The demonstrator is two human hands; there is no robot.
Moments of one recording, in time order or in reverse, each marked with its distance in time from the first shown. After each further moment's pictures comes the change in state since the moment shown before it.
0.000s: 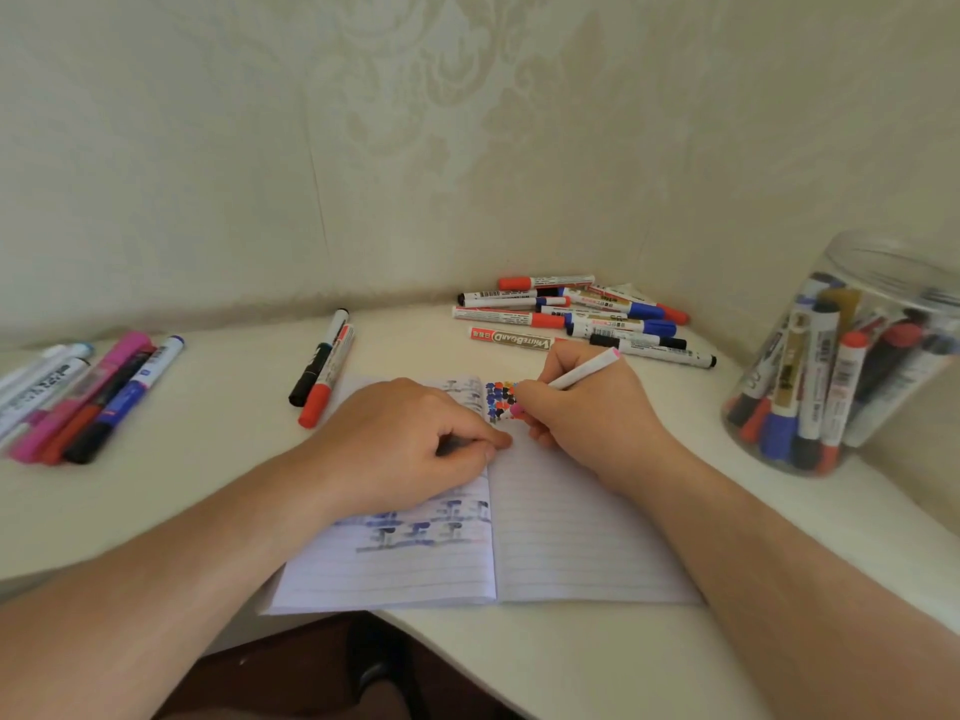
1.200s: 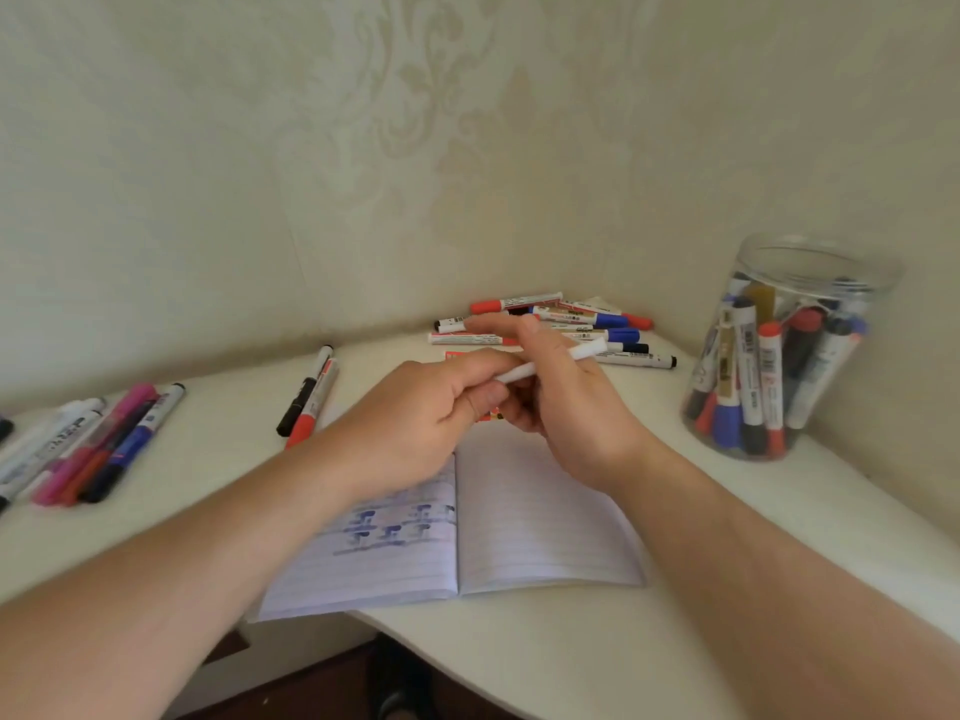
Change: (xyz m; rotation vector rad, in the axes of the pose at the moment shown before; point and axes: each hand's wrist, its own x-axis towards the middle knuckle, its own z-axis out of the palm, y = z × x) left_hand 0.021 0.053 -0.024 -0.257 0.070 0.082; right_hand -0.021 -0.024 -0.020 0.547 -0.201 -0.162
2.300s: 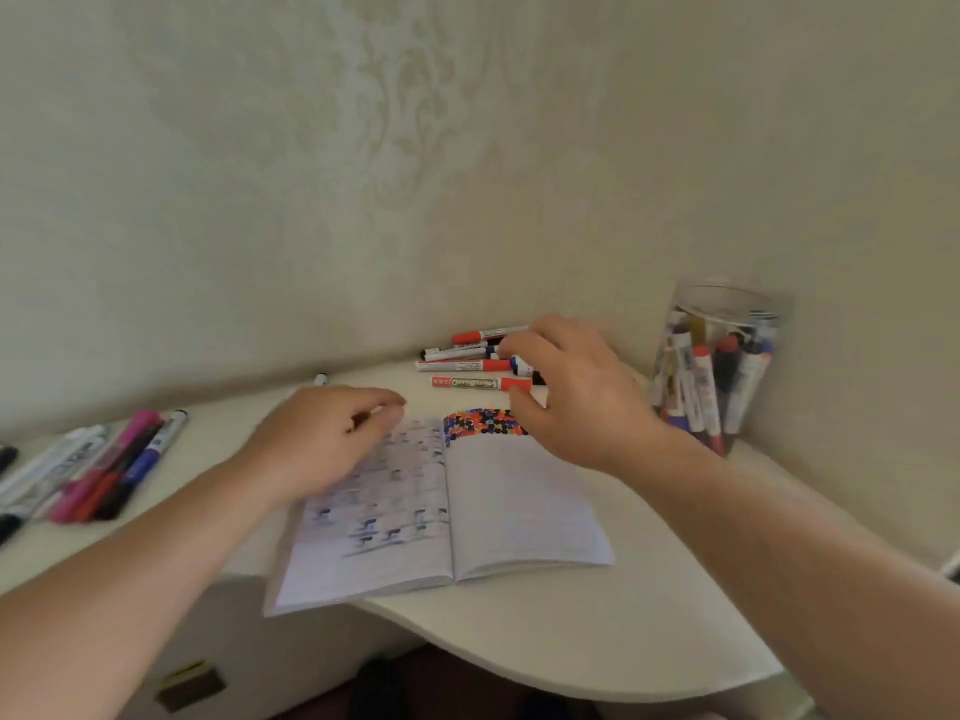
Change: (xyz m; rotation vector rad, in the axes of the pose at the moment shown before) left_hand -0.034 -0.067 -0.036 0.335 0.136 -0.189; right_hand -0.013 -0.026 -0.039 -1.343 0.169 -0.535
